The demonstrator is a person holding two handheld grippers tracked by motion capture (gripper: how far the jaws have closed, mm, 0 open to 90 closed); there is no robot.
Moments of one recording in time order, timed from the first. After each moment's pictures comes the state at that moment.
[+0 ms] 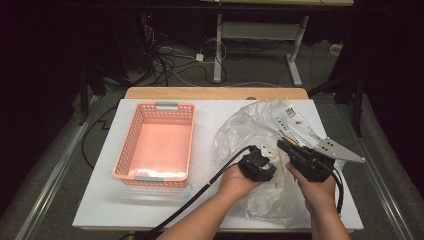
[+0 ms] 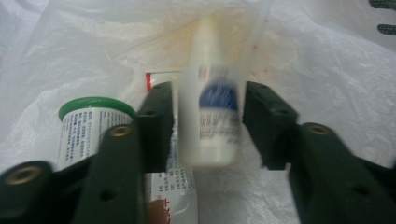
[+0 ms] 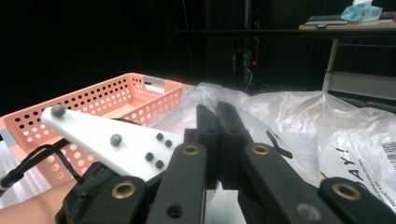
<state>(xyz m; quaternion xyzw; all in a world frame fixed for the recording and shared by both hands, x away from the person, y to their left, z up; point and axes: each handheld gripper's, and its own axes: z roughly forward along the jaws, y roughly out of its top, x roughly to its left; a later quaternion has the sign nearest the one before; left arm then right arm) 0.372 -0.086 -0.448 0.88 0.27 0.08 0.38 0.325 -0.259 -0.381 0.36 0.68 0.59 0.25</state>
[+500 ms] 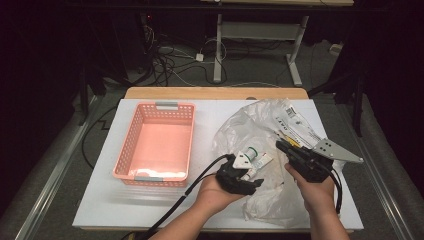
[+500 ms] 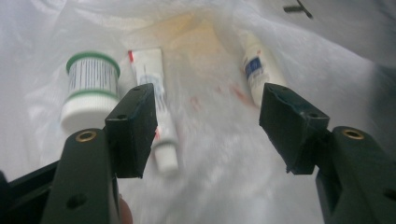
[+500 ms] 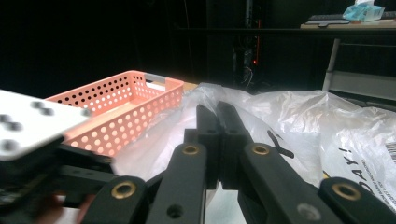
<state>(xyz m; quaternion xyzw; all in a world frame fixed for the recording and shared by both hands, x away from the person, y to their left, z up) 0.324 -0.009 -0.434 0.87 0.25 0.07 0.43 0.324 -0.255 -0.381 0.35 0.69 0.58 0.25</state>
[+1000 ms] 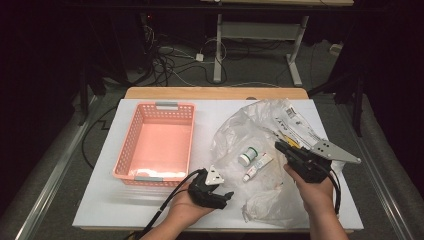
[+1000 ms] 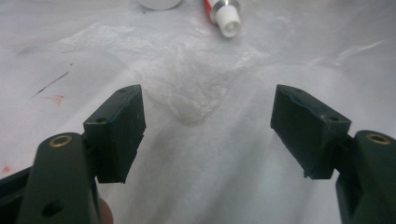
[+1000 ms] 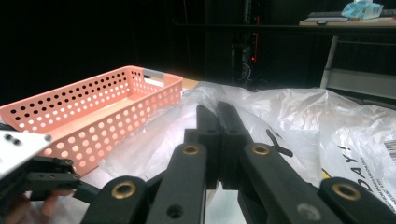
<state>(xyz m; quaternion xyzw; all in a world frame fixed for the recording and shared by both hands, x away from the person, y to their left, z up) 0.316 0.038 -0.480 0.88 0.28 0.10 0.37 0.324 -0.252 -0.384 0.36 0.69 0.58 0.25</state>
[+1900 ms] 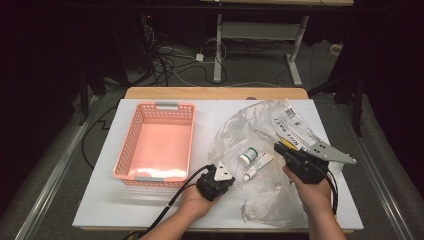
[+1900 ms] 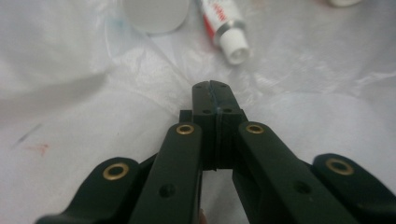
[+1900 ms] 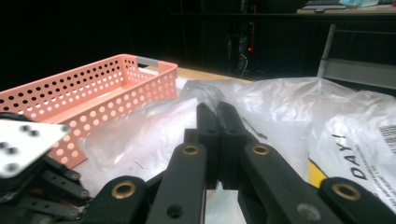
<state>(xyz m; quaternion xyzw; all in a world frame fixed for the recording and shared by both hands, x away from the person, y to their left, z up) 0.325 0.029 -0.481 0.87 0.26 0.12 0.40 0.325 -0.253 -0.393 0.37 0.70 0.56 0.25</state>
